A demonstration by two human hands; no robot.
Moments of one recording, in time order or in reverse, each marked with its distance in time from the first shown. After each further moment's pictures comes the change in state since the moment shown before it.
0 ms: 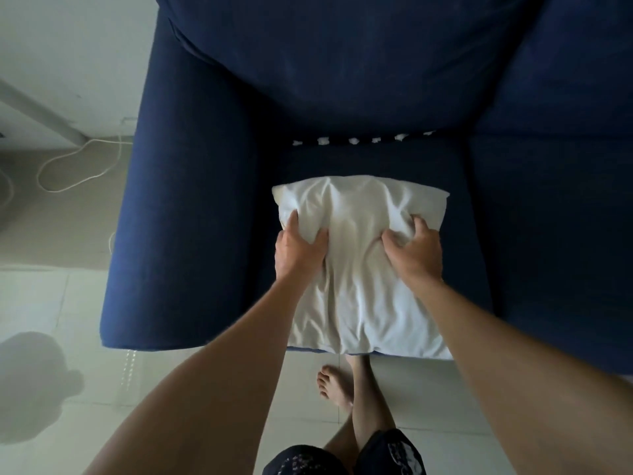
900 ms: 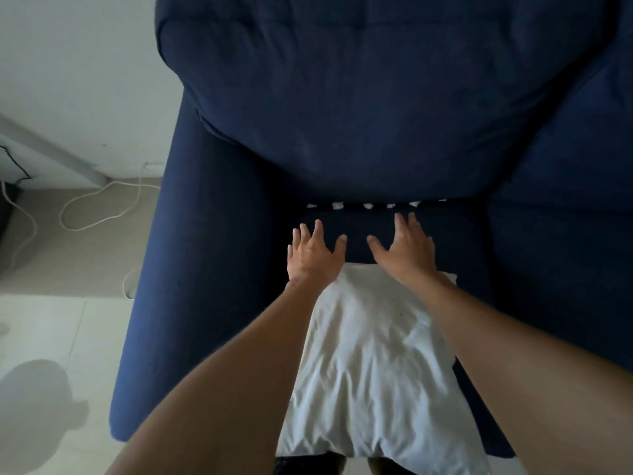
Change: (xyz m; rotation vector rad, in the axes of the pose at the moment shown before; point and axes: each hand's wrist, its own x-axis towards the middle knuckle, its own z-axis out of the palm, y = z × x) left_hand 0.099 0.110 -0.033 0.425 -0.102 0.172; right_hand 0.106 -0.130 -0.004 -0.349 -0.126 -0.295
